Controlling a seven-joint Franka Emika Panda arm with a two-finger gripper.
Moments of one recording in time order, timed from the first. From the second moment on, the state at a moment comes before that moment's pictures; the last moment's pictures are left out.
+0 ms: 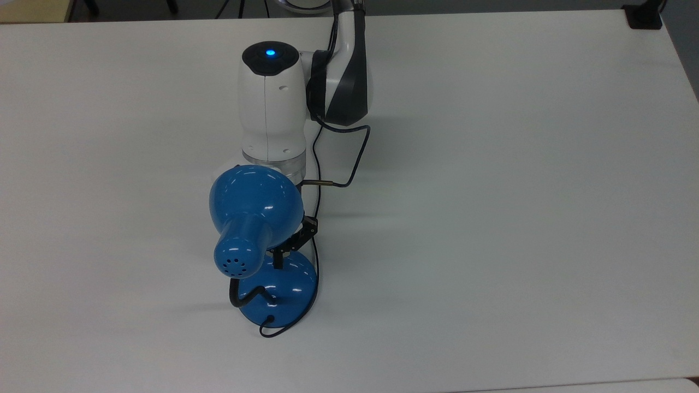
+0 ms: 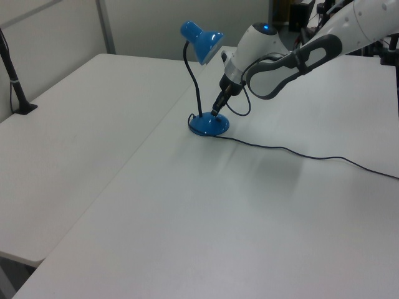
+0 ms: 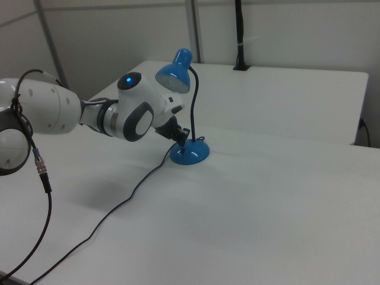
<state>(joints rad) 0.21 0.62 -0.23 -1.58 0.16 2.71 -0.10</state>
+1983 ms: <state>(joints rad) 0.22 0.62 -0.23 -1.61 0.15 2.72 -0.11</state>
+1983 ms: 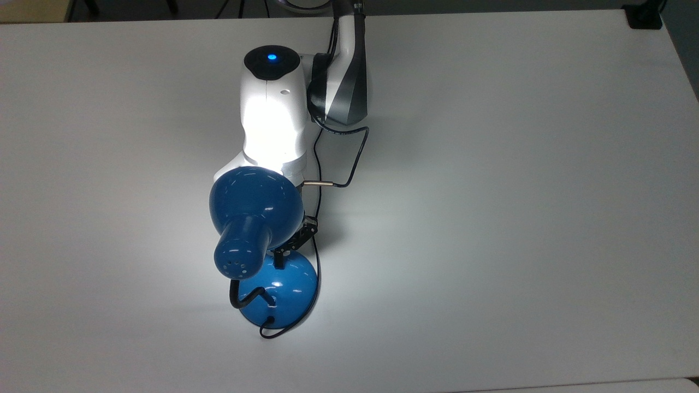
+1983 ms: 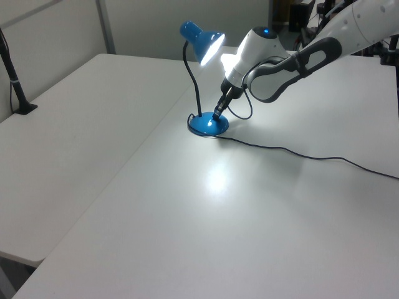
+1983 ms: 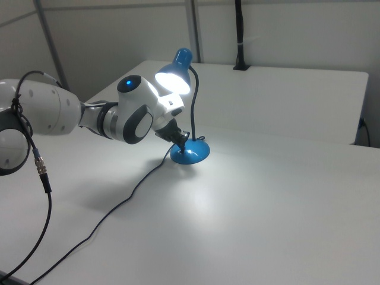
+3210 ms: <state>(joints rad) 0.17 -0.01 -0.25 -1.76 -0.02 1.74 -0.10</state>
